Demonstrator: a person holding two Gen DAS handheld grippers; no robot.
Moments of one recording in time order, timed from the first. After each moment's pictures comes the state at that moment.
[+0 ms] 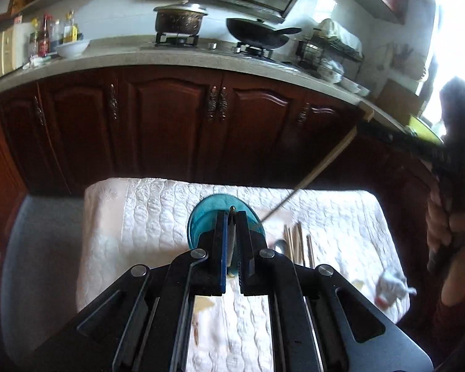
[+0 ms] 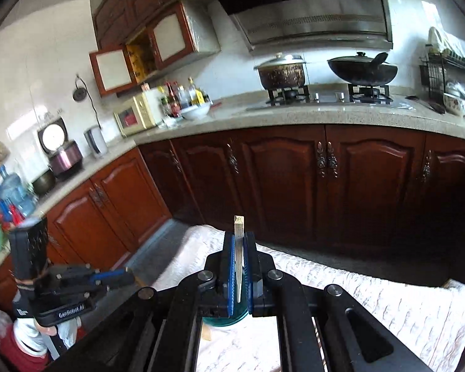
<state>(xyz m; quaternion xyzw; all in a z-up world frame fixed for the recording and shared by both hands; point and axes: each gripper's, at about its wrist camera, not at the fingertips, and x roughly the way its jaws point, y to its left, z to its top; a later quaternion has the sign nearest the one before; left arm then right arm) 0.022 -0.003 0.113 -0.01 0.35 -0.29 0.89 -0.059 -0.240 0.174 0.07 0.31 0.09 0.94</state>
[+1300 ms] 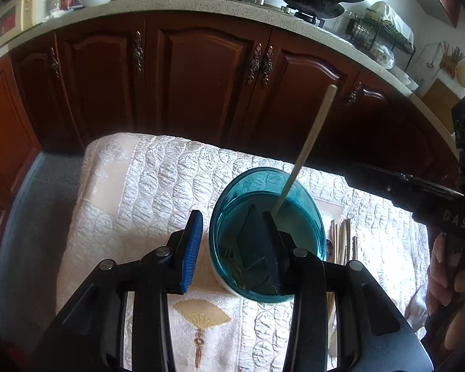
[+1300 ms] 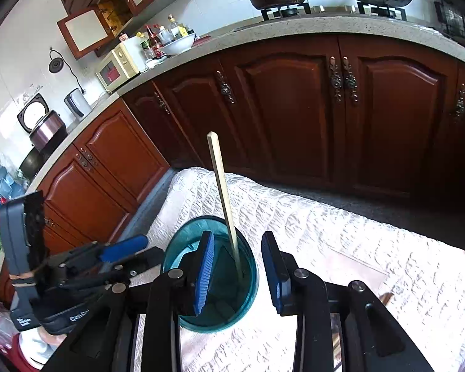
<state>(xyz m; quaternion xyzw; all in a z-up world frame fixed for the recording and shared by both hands) 0.072 -0.027 0.039 -0.02 0.43 -0.21 0.88 0.030 -0.236 0.041 0.11 0.43 0.11 0.89</state>
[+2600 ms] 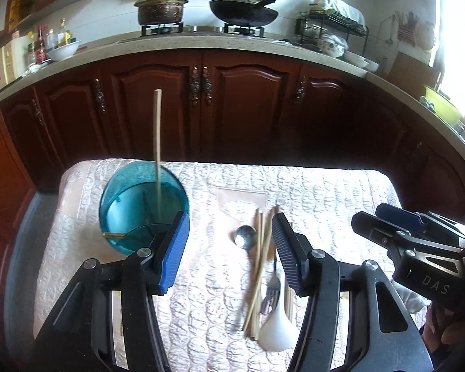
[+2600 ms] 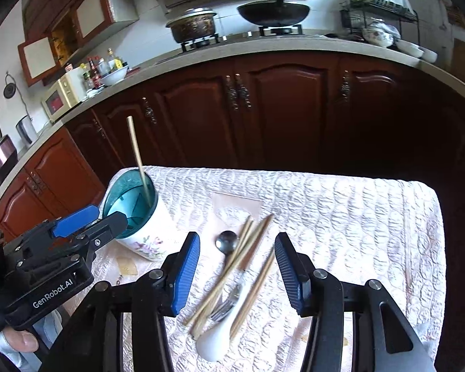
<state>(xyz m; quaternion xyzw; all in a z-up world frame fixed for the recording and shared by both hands) -0.053 -0.136 0.073 0.05 0.36 -0.25 0.90 -0.149 -0.312 0.061 0.11 0.39 -0.07 0.91</state>
